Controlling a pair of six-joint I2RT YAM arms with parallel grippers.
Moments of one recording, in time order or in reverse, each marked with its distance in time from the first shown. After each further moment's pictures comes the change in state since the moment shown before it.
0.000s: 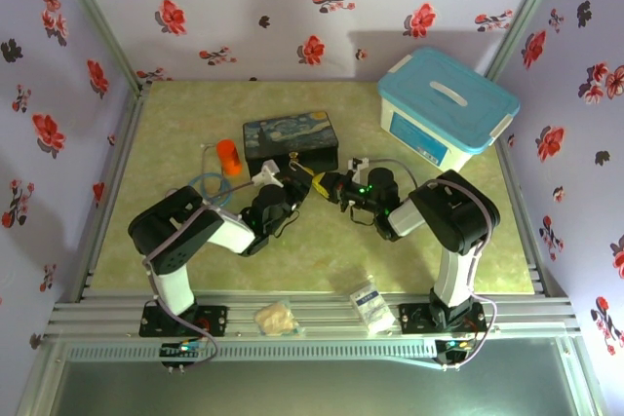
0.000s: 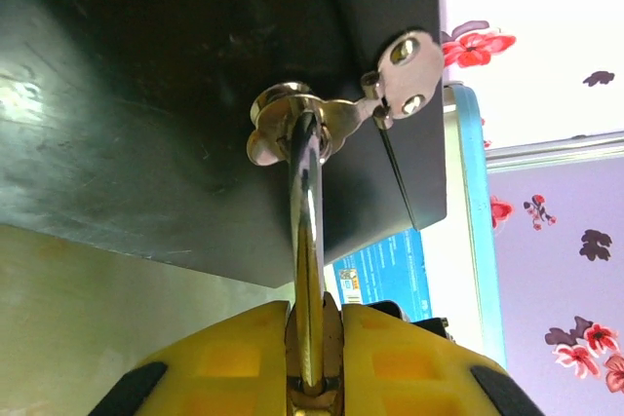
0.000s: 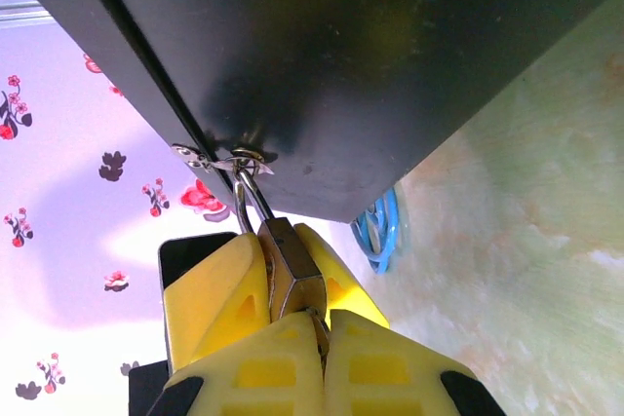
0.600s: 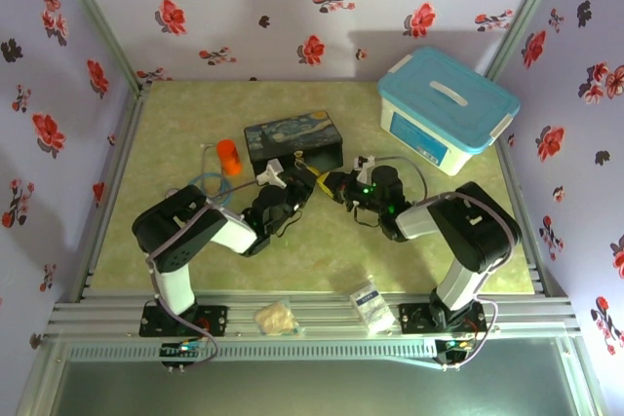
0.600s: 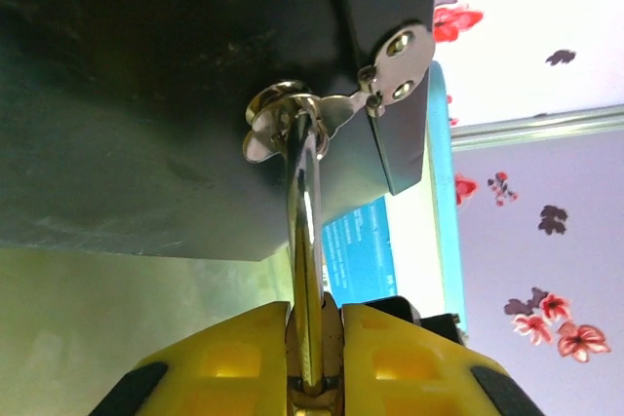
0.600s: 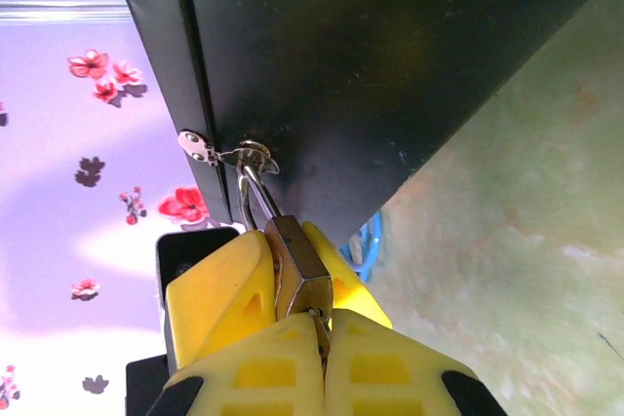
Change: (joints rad) left arm -0.007 0.028 0.008 0.082 0.048 -0.019; right arm -0.005 -0.140 -0.032 -0.141 0.054 -0.069
